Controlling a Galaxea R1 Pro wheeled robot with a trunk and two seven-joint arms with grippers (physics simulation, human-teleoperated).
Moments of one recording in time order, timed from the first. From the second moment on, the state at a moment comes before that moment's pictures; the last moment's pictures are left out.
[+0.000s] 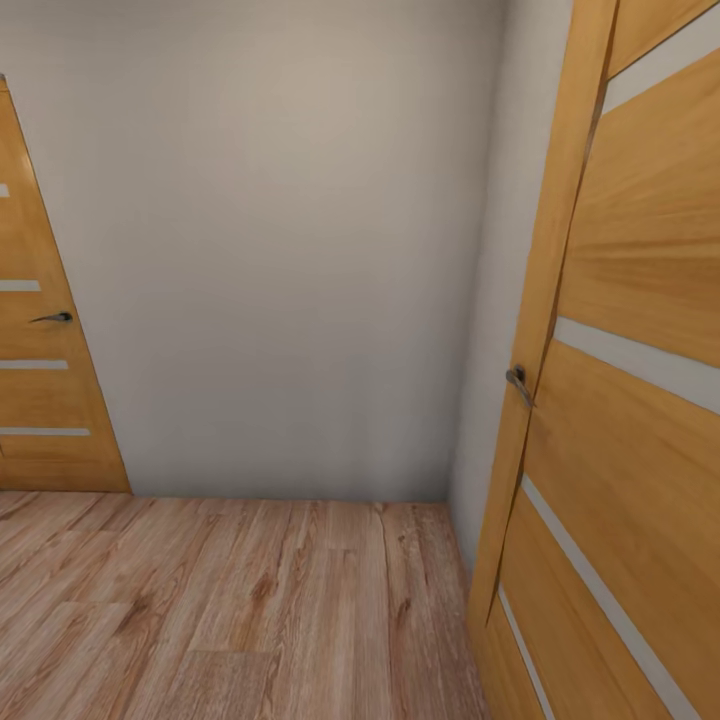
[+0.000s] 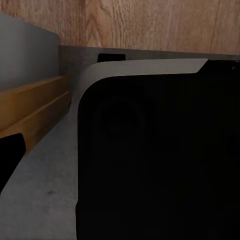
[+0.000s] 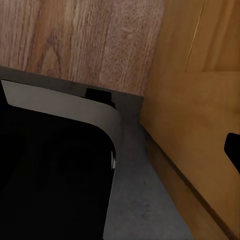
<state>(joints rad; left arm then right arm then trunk) 0.00 0.01 0.01 -0.07 0.02 -0.05 0.00 -0.10 -0.03 0.58 0.03 -0.37 -0.12 -0.04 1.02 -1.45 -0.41</state>
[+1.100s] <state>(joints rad) 0.00 0.01 0.01 -0.07 0.02 -0.05 0.00 -0.10 -0.03 0.58 0.03 -0.37 -0.12 -0.04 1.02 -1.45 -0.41</state>
